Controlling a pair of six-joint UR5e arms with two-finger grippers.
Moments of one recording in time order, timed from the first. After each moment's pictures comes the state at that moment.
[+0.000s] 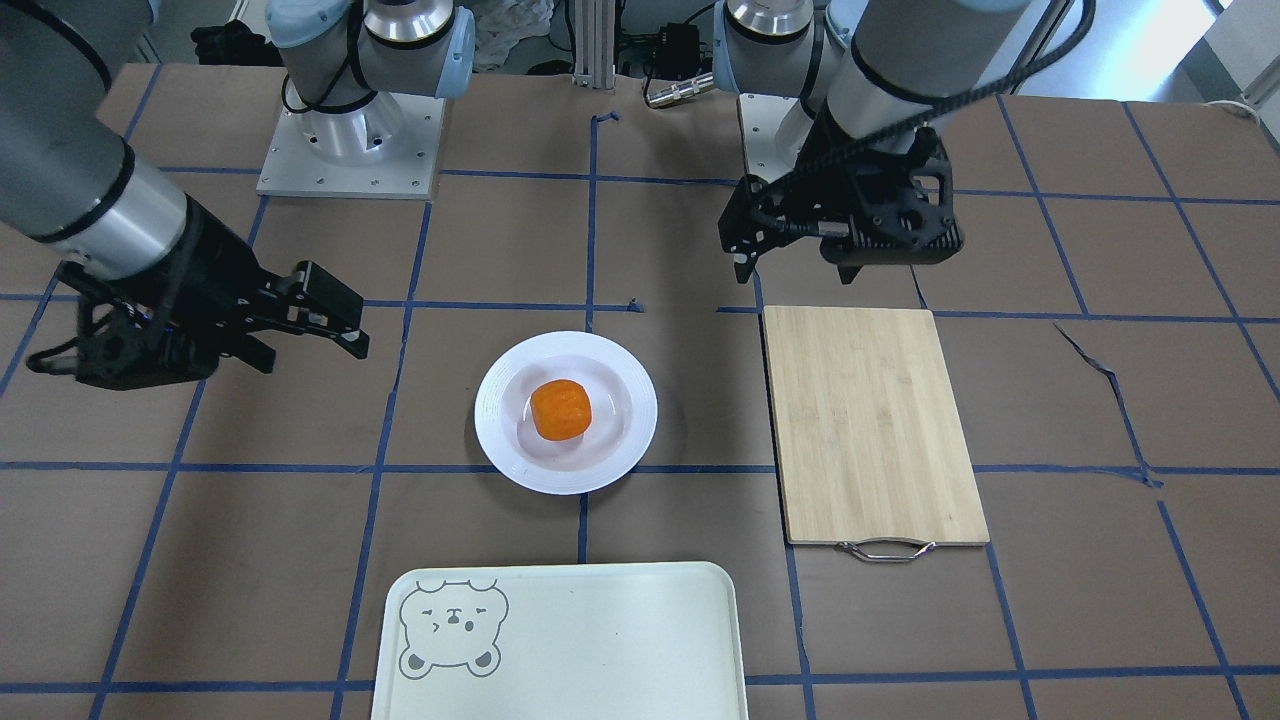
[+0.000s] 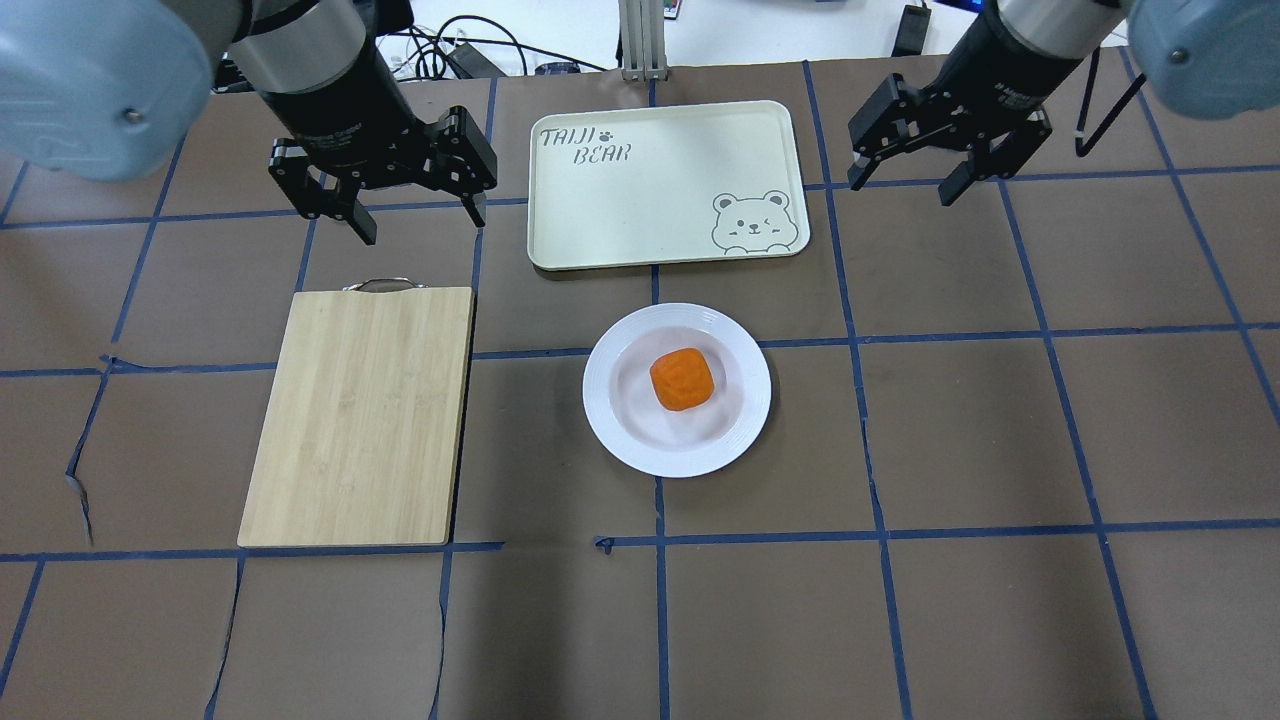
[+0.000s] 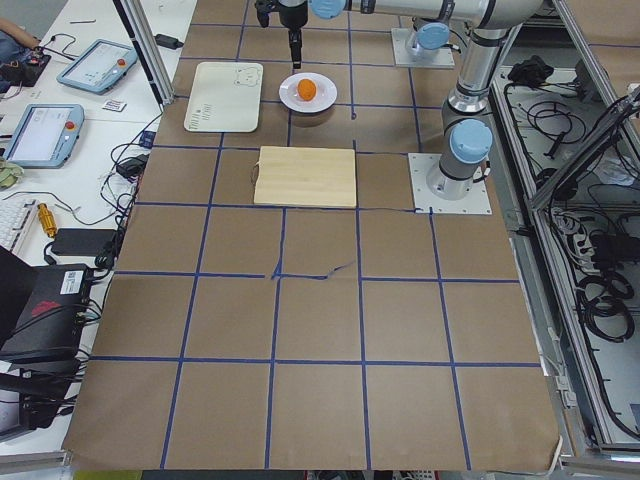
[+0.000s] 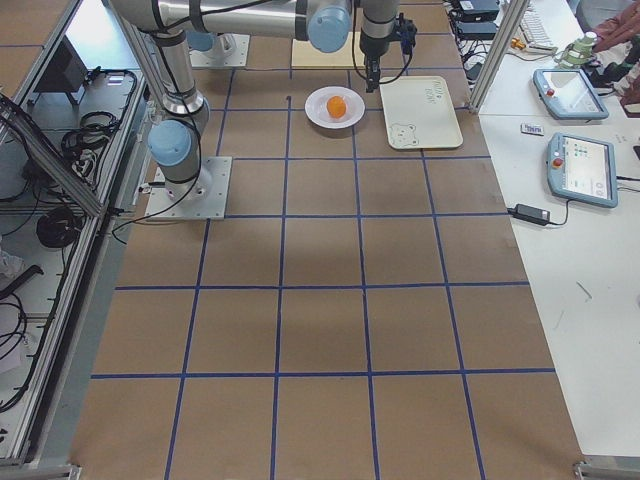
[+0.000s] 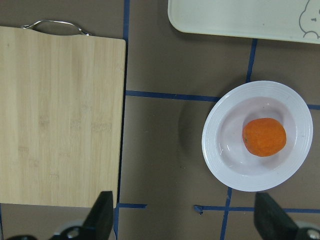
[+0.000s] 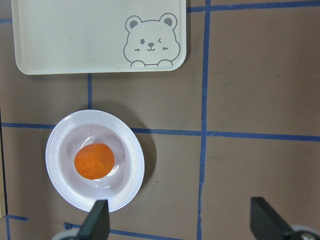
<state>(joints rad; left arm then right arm) -1.66 -1.64 -1.45 -1.63 1.51 -0.17 1.45 -1.40 1.57 -1.65 -1.23 -0.12</state>
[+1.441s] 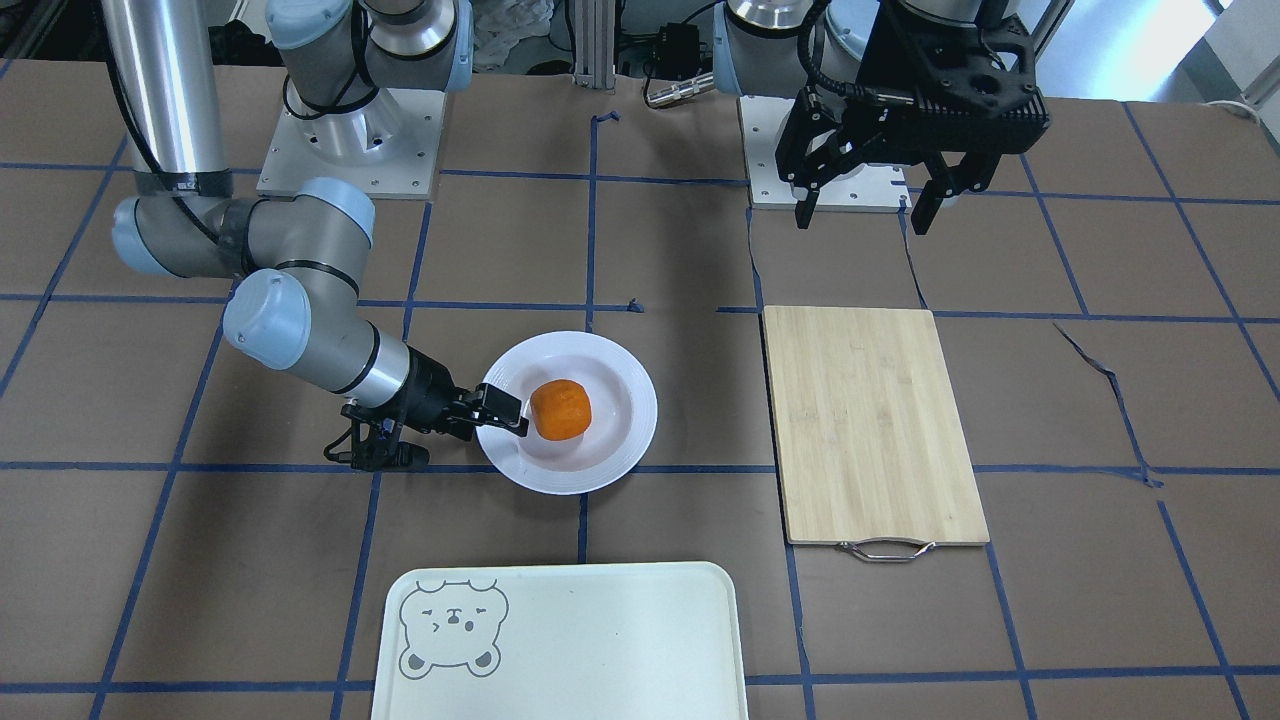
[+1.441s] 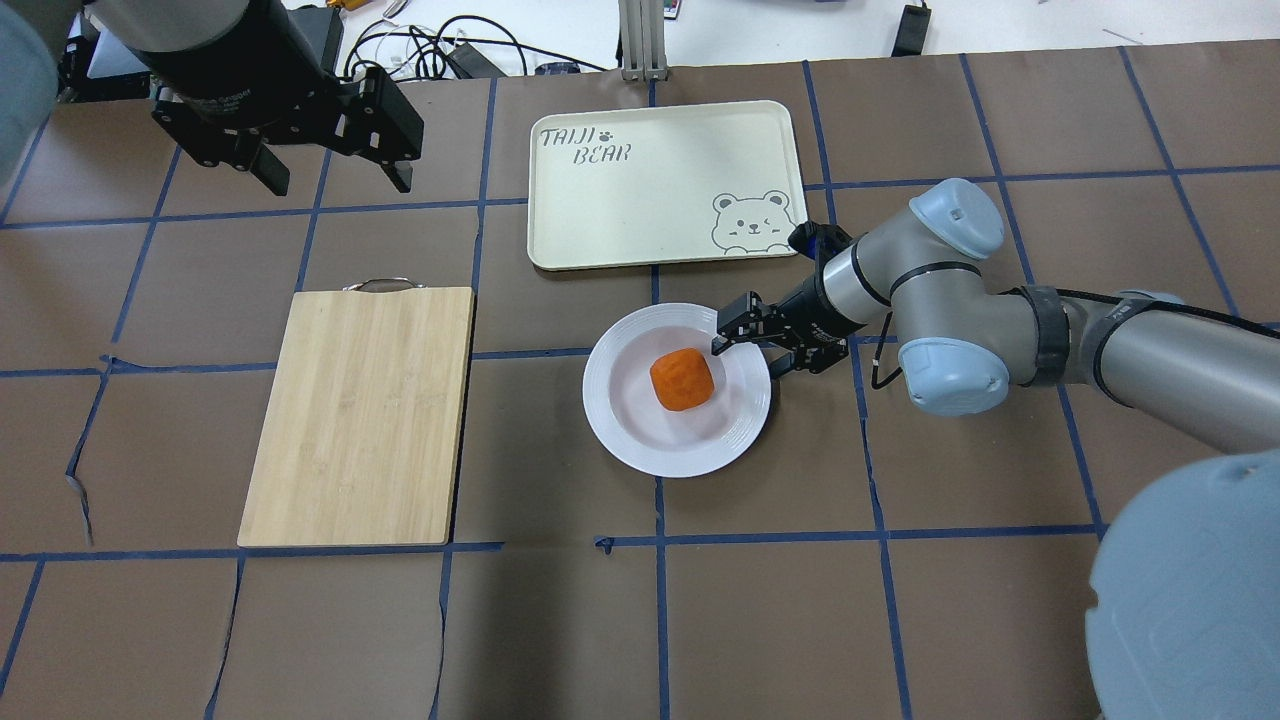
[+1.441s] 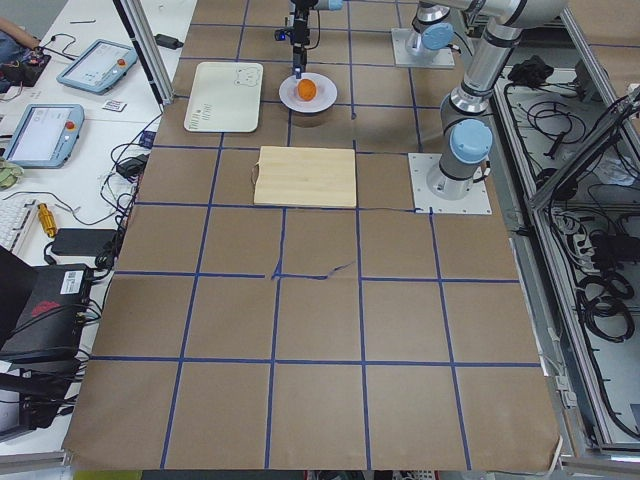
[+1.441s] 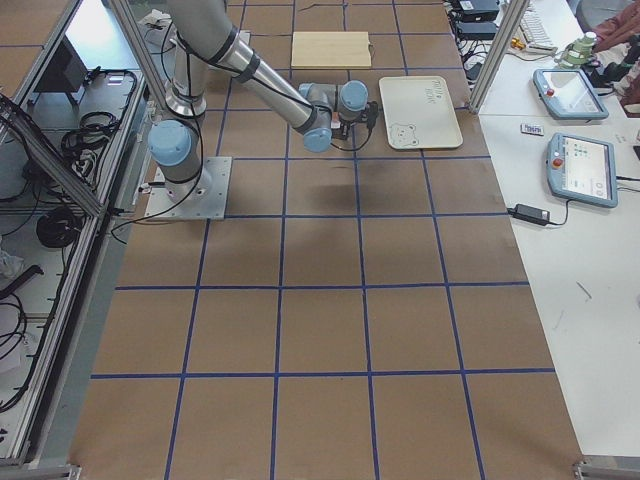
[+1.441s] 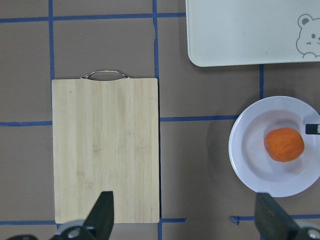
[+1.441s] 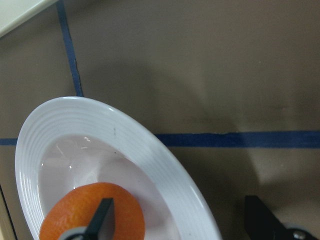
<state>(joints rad) -1.63 -1.55 -1.45 -1.60 1.59 -0.04 1.55 -1.17 2.04 -2.40 -1.00 0.12</state>
